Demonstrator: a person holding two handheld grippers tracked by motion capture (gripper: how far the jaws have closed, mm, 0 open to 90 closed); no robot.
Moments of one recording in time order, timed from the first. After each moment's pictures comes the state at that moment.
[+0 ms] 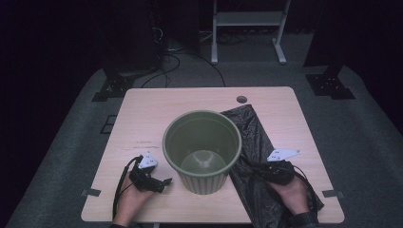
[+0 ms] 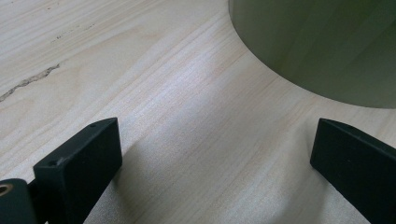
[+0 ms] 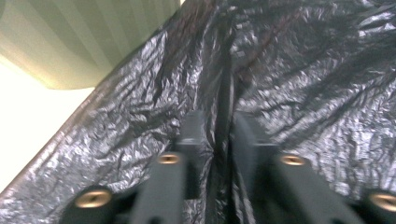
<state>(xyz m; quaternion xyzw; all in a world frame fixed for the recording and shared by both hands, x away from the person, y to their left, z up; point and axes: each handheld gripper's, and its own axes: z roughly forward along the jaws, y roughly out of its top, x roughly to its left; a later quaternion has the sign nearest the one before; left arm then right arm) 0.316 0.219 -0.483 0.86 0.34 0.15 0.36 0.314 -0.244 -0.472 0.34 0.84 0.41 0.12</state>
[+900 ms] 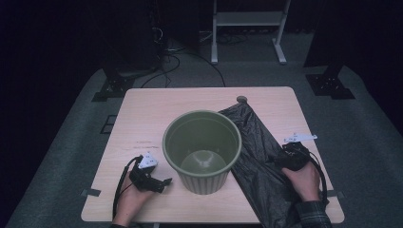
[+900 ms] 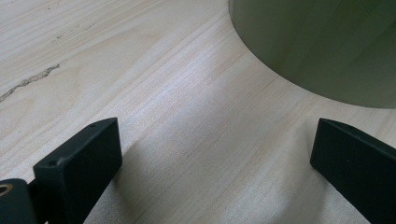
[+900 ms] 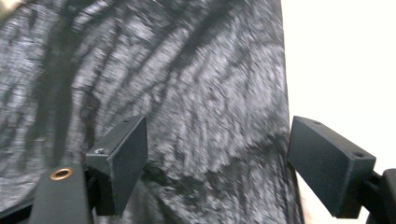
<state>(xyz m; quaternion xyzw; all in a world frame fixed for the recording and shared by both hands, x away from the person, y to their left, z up) 0.316 0.219 -0.483 0.86 0.34 0.15 0.36 0.361 -0.300 -0.474 0.47 0.79 0.35 0.17</state>
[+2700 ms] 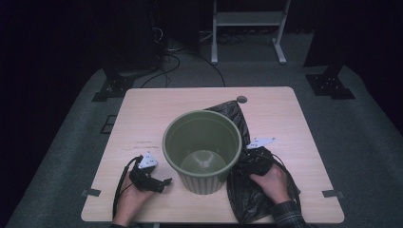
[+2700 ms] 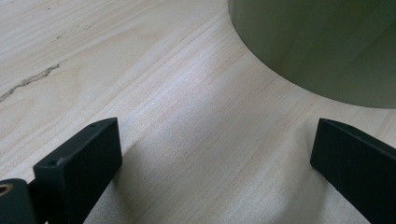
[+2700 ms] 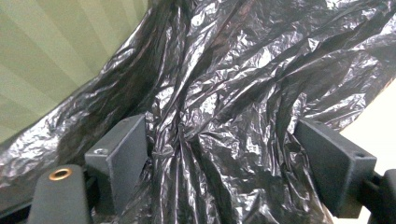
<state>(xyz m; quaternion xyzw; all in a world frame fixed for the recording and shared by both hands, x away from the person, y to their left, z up) 0.316 0.219 -0.483 0.86 0.34 0.15 0.36 0.358 -0.191 -0.480 0.37 0.84 0.37 0.12</state>
